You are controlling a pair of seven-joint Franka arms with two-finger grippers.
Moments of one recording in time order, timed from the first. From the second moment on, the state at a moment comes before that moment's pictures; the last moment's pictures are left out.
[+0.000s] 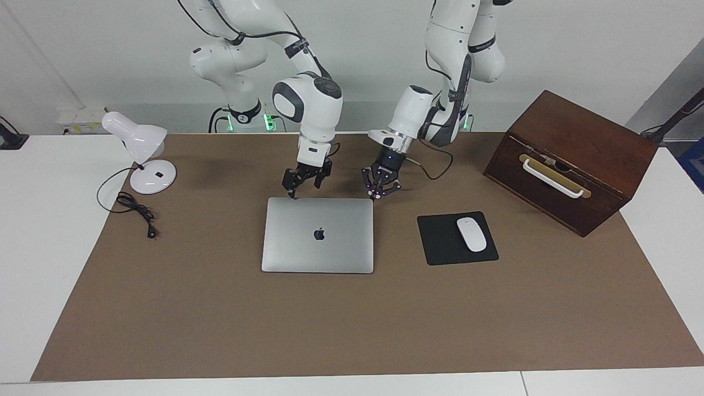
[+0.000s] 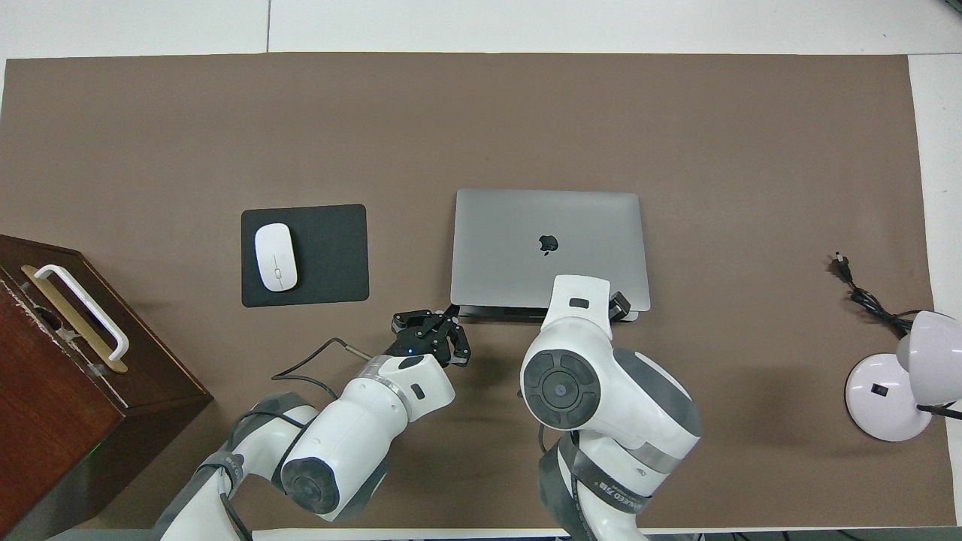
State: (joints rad) left arm -0.80 0.15 0.06 -2.58 -0.08 3.49 -0.17; right arm 0.47 0.05 0.13 -2.25 -0.43 2.26 0.25
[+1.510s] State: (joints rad) left arm -0.77 0.24 0.07 -2.51 -0.08 3.49 -0.17; right arm 0.46 0.05 0.13 -2.25 -0.48 2.31 0.29
